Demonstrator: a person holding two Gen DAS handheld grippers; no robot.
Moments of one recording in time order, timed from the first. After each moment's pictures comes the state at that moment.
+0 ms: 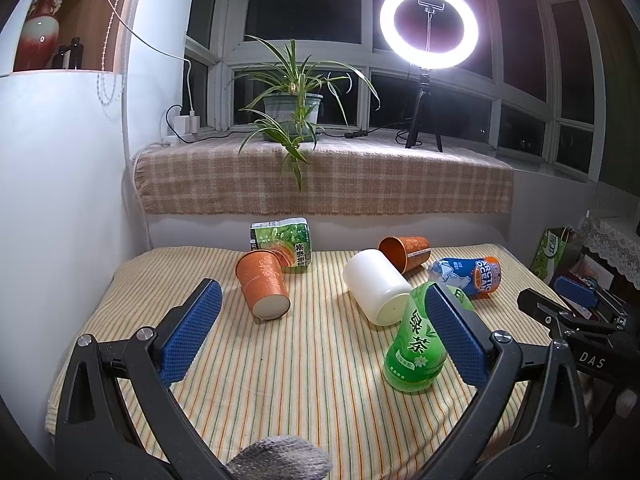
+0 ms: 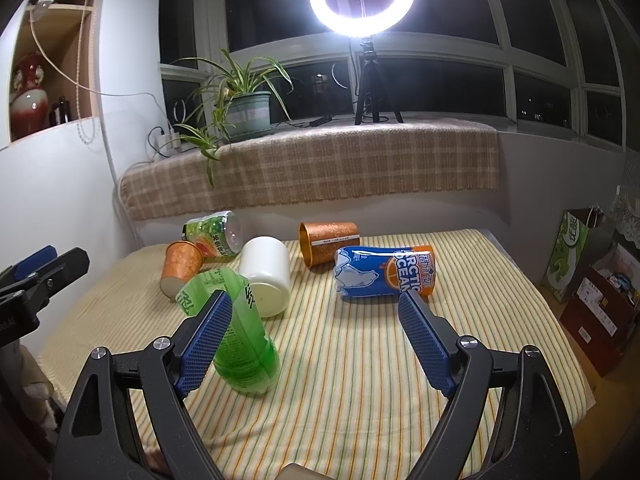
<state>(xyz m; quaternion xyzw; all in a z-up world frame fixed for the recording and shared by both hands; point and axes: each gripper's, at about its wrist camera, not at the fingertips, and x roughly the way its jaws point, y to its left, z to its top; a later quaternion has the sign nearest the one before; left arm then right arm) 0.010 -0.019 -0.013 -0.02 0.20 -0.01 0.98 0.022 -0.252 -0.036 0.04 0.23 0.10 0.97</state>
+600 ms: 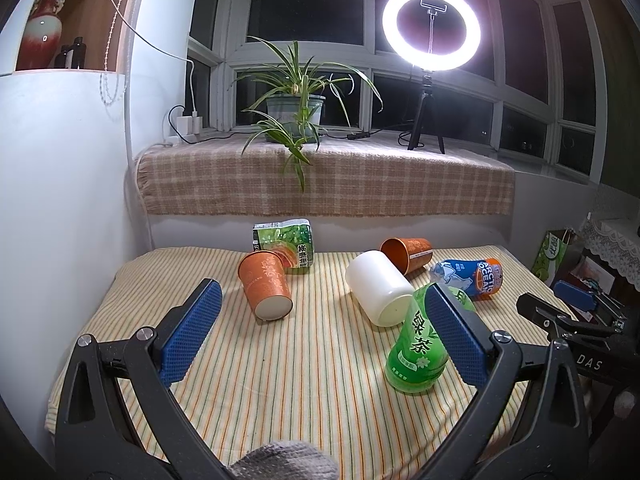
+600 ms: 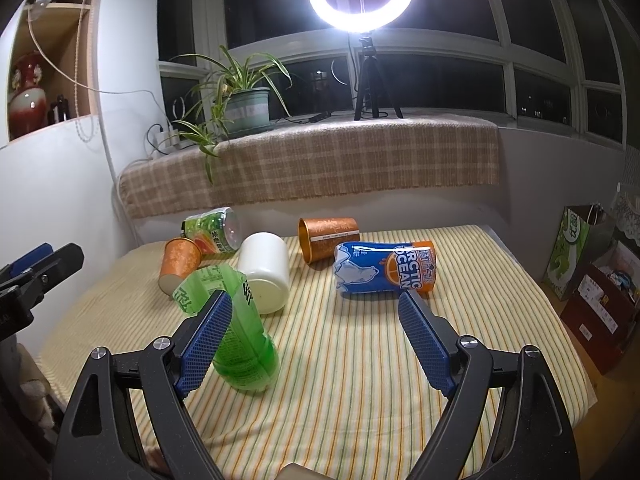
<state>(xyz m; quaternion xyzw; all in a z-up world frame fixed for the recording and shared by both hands) 0.010 -0.018 -0.013 -0.02 0.20 -0.01 0.98 0.023 -0.252 -0.039 0.04 0.24 0.10 0.97</state>
